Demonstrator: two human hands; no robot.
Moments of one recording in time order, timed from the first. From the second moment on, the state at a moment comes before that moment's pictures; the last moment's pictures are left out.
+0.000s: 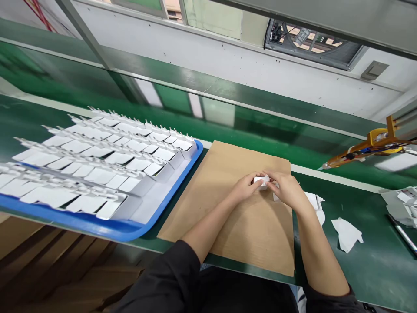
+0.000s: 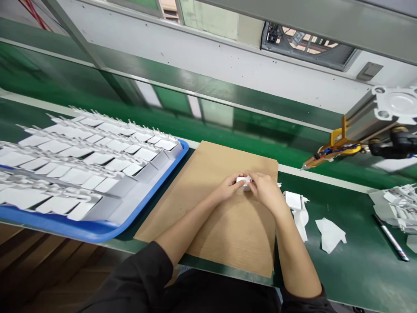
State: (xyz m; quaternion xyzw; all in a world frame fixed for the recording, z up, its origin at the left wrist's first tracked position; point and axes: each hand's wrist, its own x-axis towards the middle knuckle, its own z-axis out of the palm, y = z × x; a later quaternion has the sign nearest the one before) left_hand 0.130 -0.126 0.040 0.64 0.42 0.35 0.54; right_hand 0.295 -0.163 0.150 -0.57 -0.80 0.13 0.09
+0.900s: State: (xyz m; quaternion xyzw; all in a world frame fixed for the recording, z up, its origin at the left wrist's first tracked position) left_hand 0.126 -0.140 0.063 0.66 0.40 0.38 0.51; right_hand 0.300 -0.165 0.153 -0.60 -0.78 0.15 0.09
